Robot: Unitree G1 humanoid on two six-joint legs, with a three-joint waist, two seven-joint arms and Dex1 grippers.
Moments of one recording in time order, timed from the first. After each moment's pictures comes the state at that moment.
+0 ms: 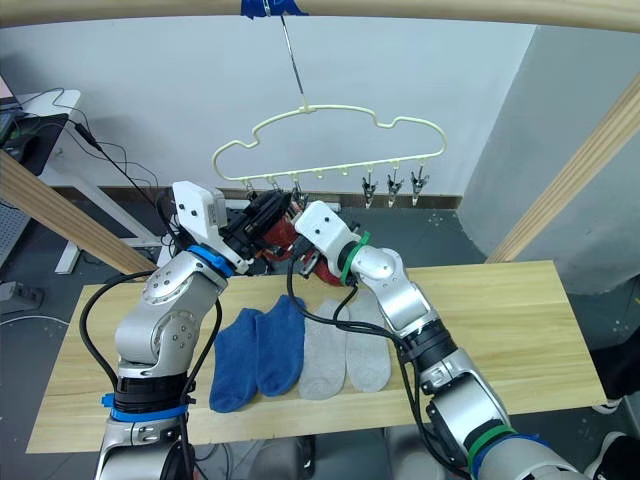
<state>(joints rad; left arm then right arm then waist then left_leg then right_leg) -0.44 0.30 0.12 -0.20 -0.47 0.43 -0.42 -0.76 0.00 0.31 0.31 -0.10 0.23 0.48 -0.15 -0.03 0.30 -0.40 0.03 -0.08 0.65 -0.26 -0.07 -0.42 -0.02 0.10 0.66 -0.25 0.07</state>
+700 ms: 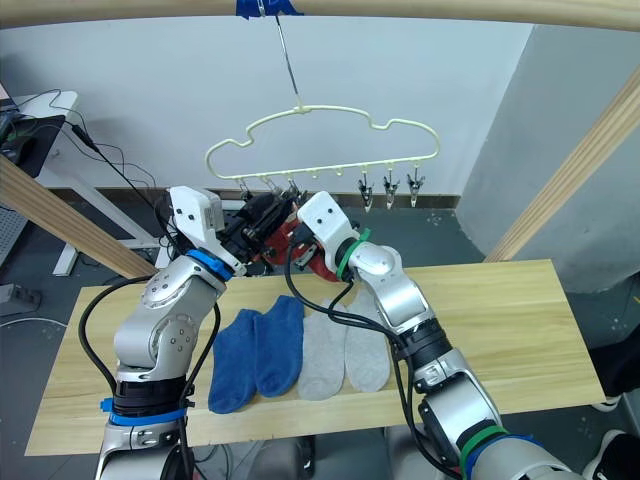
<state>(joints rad) -0.41 0.30 0.14 -0.20 -0.49 0.44 -0.41 -0.77 0.05 0.26 0.31 -0.05 0.28 0.47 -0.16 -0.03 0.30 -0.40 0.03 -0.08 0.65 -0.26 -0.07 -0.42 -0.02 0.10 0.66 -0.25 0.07</state>
